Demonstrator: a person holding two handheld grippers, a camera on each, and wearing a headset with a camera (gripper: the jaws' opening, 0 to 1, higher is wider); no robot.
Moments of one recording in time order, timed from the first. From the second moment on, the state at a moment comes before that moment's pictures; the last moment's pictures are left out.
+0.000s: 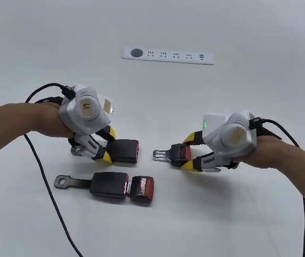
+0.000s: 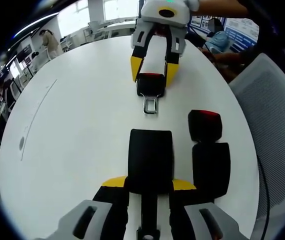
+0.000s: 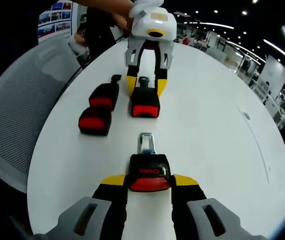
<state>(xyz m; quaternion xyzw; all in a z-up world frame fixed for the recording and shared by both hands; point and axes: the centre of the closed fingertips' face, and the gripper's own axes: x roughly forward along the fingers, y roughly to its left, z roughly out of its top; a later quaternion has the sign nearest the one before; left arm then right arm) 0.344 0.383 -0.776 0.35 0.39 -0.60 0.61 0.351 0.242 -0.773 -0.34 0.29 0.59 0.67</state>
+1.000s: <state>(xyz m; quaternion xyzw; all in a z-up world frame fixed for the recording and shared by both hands) 0.343 0.383 -0.775 0.35 0.39 -0.59 0.61 0.348 0.280 -0.771 -0.32 0.28 0.60 0.68</state>
